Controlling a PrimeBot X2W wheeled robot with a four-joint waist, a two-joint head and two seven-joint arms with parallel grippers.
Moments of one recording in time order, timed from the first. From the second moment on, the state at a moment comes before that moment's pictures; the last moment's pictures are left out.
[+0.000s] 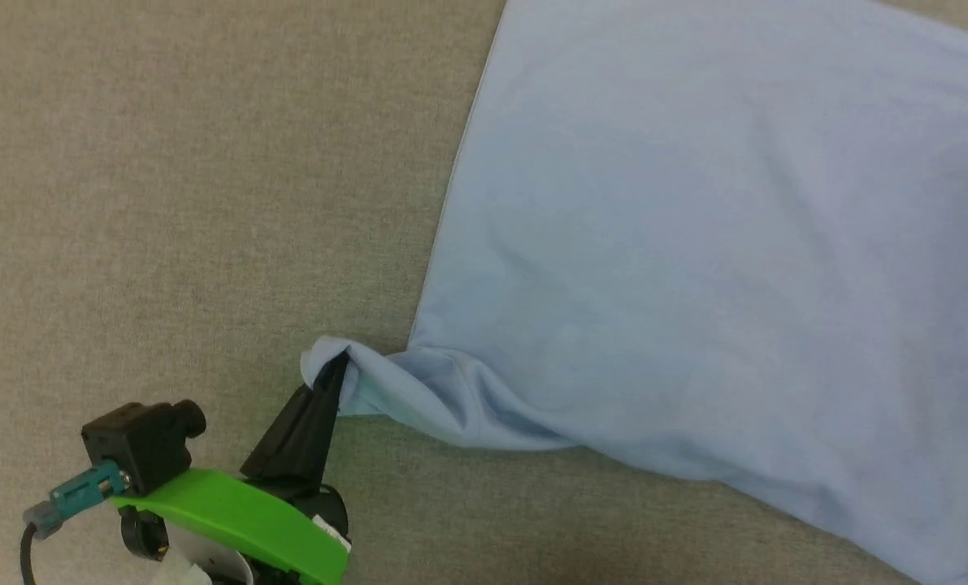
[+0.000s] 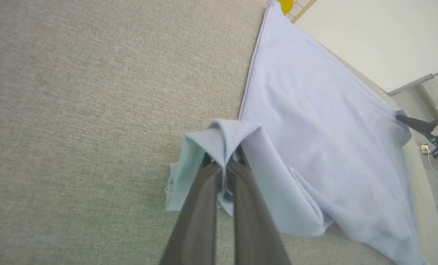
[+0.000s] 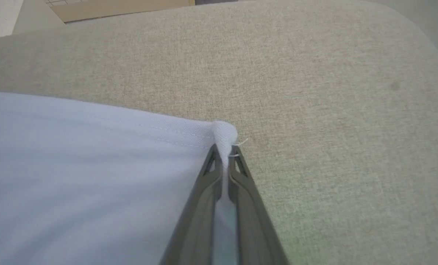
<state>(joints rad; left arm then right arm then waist) 0.11 0.22 -0.20 -0.55 -0.68 0.13 0.28 -0.73 -0.33 -0.43 0.35 0.11 0.13 0.64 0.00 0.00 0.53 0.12</state>
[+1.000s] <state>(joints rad) 0.21 0.24 -0.16 -0.44 -0.71 0.14 0.24 0.21 -0.05 -0.57 -0.03 0.42 0.13 0.50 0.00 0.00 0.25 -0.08</state>
